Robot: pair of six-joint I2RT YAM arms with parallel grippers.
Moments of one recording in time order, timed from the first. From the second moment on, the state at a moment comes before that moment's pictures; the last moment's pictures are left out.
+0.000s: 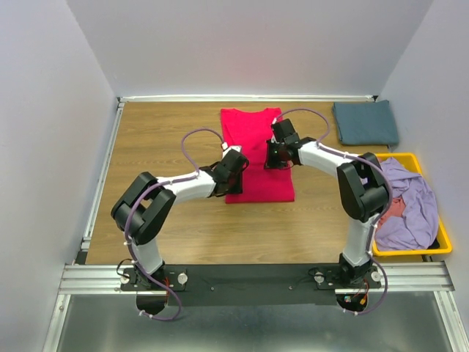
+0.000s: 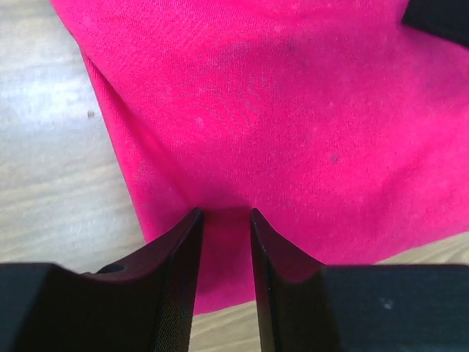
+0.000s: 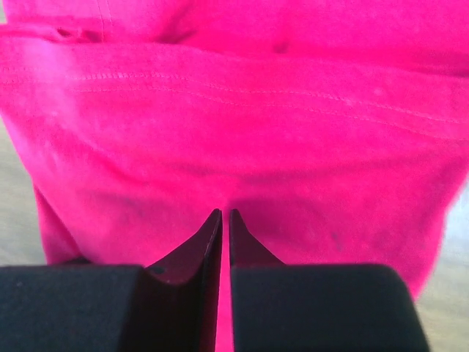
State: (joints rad) left arm -0.72 1.78 1.03 -0.19 -0.15 -0.59; right arm 0.48 1.96 1.33 -0.32 -0.07 0.45
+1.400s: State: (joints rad) left arm -0.58 1.25 0.58 -0.07 -0.02 -0.75; right arm 0.21 1.37 0.49 0.21 -0.53 0.69
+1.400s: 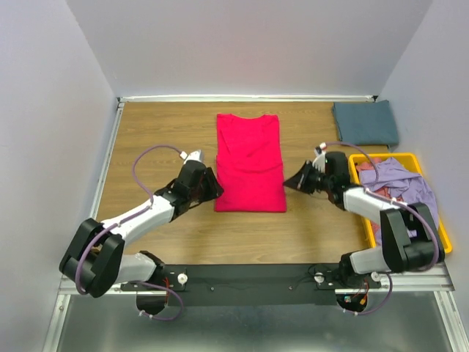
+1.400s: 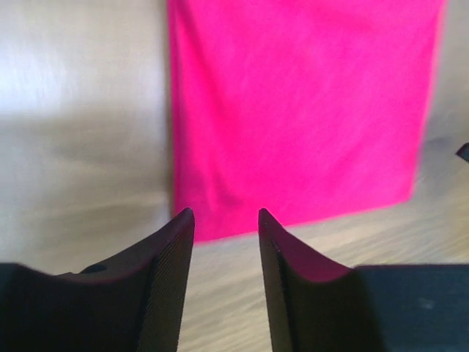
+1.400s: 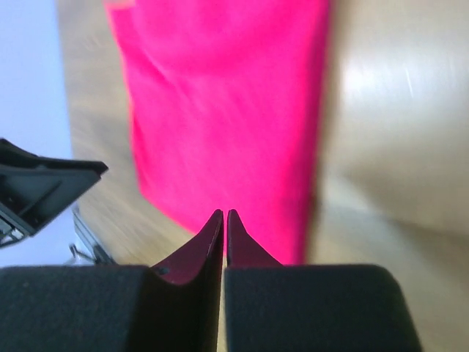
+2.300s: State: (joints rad) left arm -0.26 1.93 1.06 0.17 0.13 -0.62; right arm 0.12 2.09 1.05 0.44 -0.59 0.68
